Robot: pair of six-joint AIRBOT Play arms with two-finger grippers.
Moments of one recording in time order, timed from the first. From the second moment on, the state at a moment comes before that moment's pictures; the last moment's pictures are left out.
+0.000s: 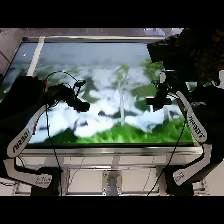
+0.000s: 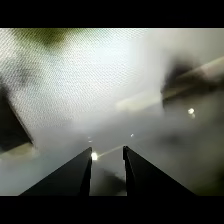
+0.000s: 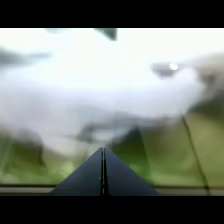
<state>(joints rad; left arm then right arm) -0.23 -1.58 1.15 -1.91 1.01 1.90 0.12 -1.74 1.47 -1.53 1.52 1.70</state>
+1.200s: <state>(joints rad) 0.10 -1.08 0.86 -1.18 1.22 1.61 0.21 -1.74 1.47 -1.28 1.37 1.76</state>
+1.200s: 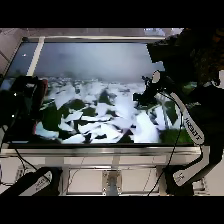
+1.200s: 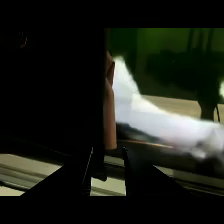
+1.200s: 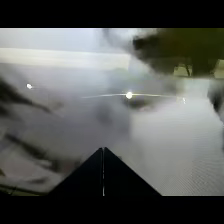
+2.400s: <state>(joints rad) 0.16 -0.96 0.53 -0.96 1.04 1.44 0.21 -1.74 1.47 -1.23 1.35 1.67</state>
